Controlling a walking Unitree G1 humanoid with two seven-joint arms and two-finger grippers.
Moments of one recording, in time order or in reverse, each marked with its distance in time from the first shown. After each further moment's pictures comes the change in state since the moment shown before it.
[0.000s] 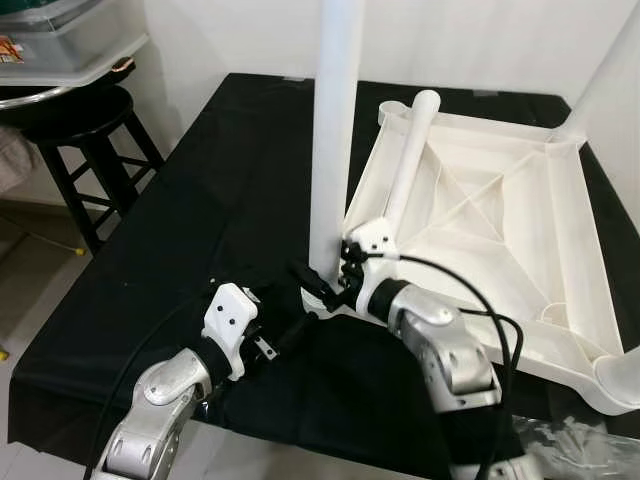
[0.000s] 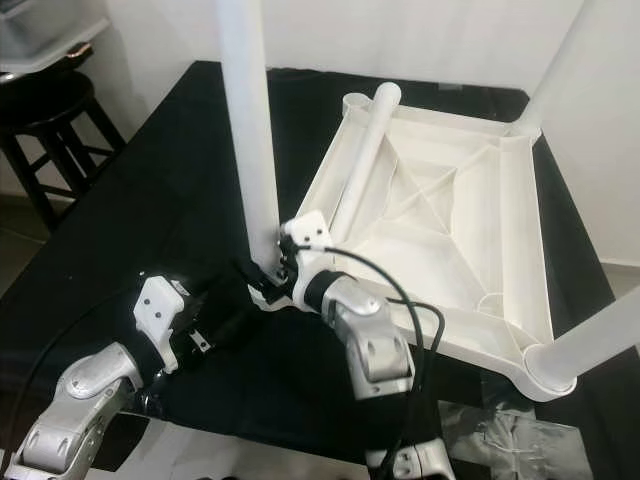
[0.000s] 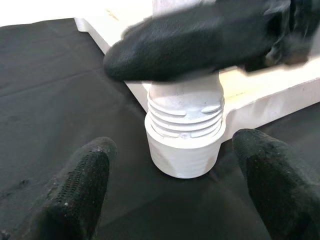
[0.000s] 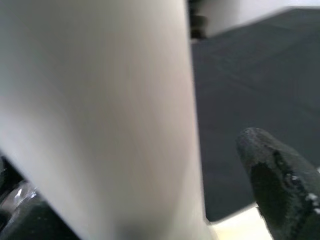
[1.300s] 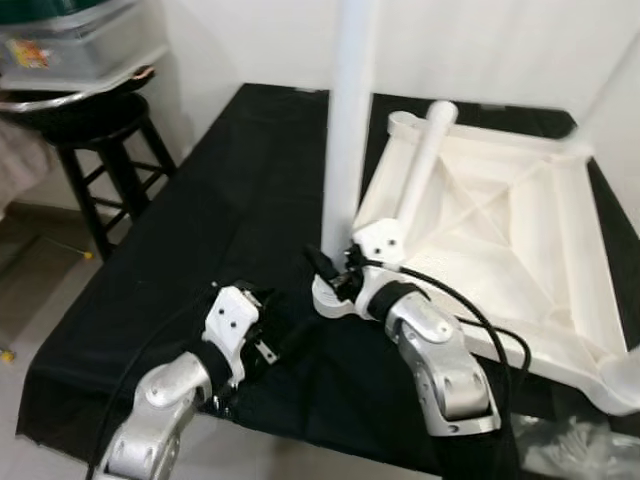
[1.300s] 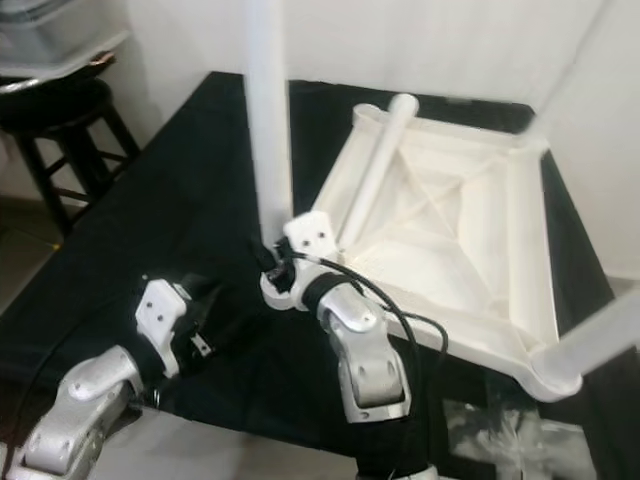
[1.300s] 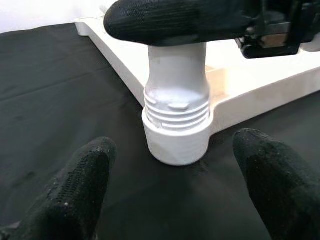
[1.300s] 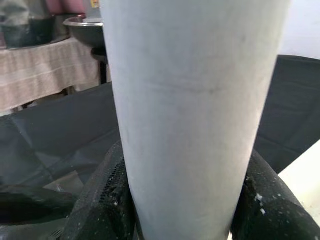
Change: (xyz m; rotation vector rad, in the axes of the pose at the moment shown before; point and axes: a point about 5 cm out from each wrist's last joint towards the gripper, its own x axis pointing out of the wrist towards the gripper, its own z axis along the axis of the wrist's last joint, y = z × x) left arm -0.001 0.000 -0.002 0.002 0.011 -0.012; right arm -0.003 0.025 -0.011 -0.058 -0.020 -0.292
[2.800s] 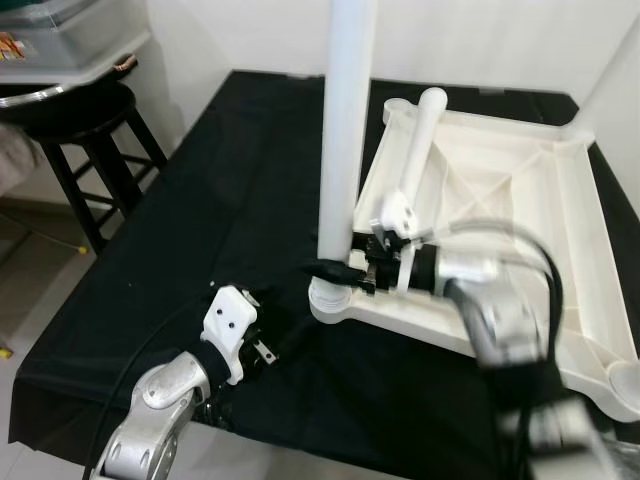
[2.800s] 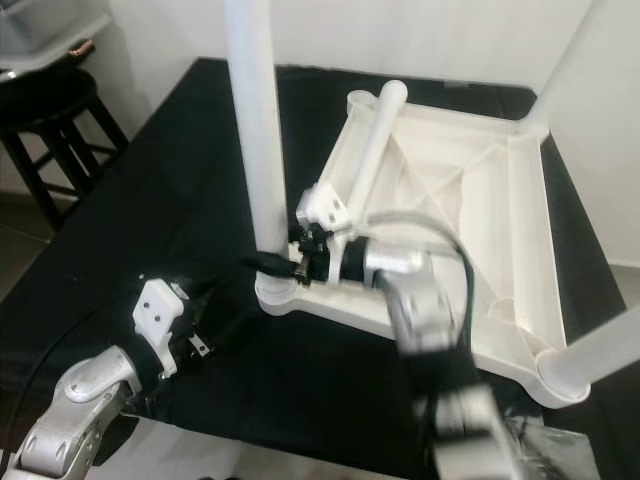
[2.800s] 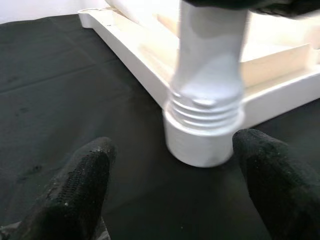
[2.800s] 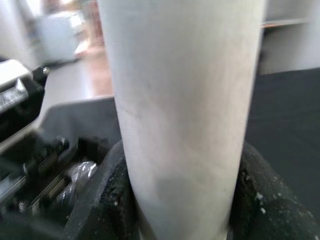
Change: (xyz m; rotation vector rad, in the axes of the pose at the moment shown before) left arm -0.007 0.001 0.000 0.007 0.011 0.006; right arm -0.019 -0.017 0.011 0.001 -0.056 0.489
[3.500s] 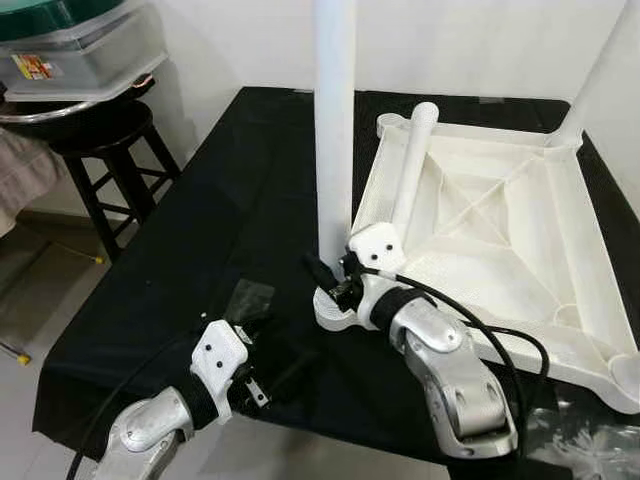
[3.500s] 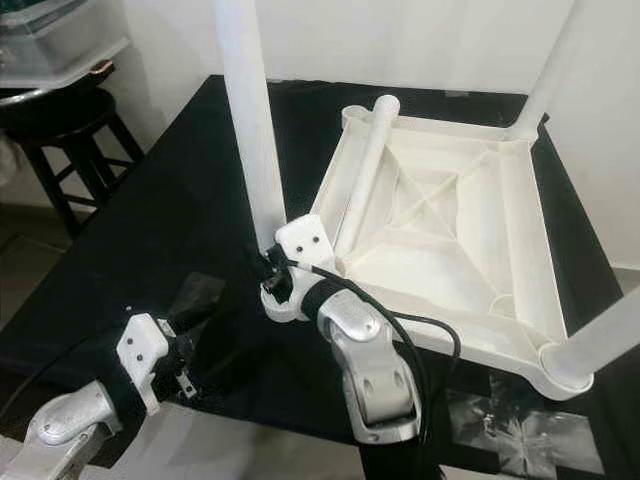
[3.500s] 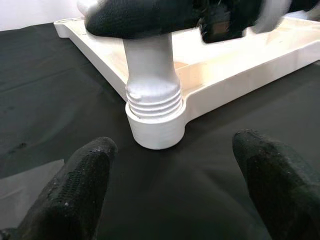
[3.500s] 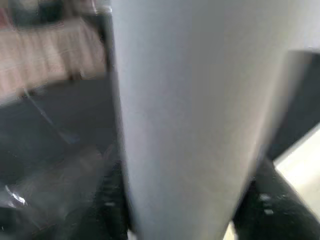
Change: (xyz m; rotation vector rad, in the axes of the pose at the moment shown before) left arm -0.029 -0.023 0.002 -0.012 0.000 -0.066; right arm 0.009 0.006 -0.007 -0.028 0.171 -0.510
